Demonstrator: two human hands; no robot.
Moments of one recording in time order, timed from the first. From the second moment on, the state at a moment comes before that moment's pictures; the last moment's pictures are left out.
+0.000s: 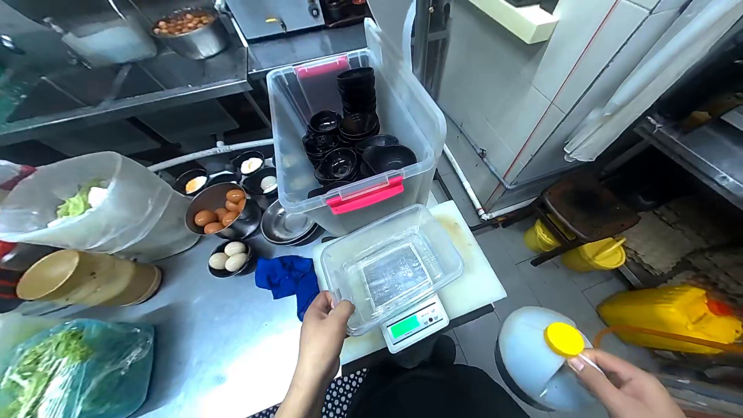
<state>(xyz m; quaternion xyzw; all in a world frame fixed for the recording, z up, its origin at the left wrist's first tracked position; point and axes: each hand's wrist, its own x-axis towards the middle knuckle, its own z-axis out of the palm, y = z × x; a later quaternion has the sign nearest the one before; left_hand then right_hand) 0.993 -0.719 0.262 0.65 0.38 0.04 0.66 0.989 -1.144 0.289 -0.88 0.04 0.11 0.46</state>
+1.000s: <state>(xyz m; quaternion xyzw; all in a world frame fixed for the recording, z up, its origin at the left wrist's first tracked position) 0.965 -0.696 0.272 0.70 0.36 0.18 0.59 0.990 -1.136 0.281 -0.87 0.04 0.14 0.47</state>
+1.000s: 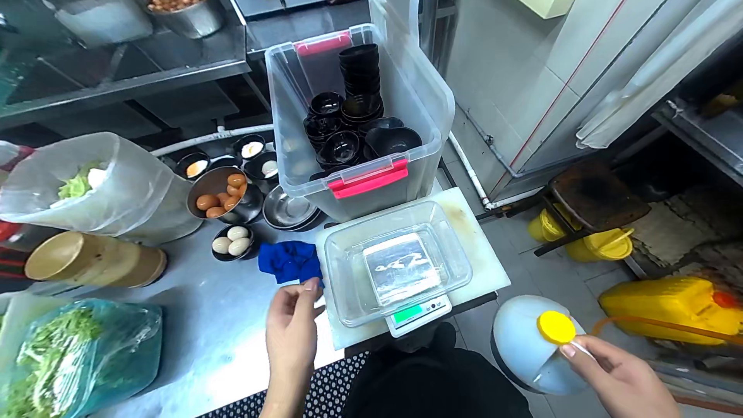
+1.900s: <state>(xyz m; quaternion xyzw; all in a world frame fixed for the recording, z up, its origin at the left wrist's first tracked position) 0.945 -0.689 0.264 0.70 0.26 0.34 0.57 1.060 -1.098 0.286 -0.76 0.02 -0.02 0.65</state>
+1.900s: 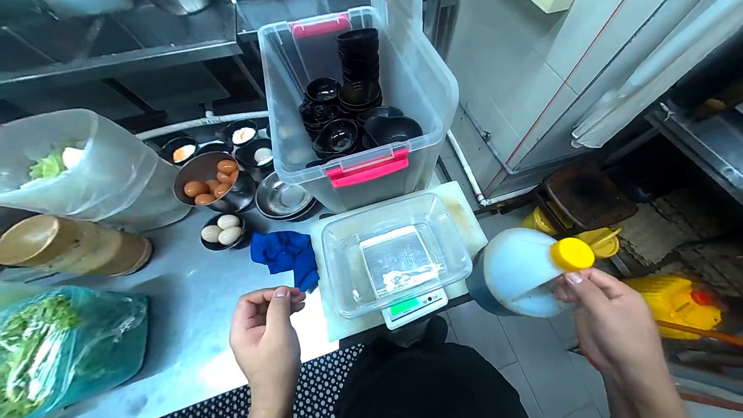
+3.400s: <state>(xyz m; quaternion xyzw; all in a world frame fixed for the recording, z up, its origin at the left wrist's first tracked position) 0.972 -0.754 0.241 0.94 0.03 0.26 0.21 1.063 -1.099 0.251 -0.79 -0.01 -0.10 0.61</state>
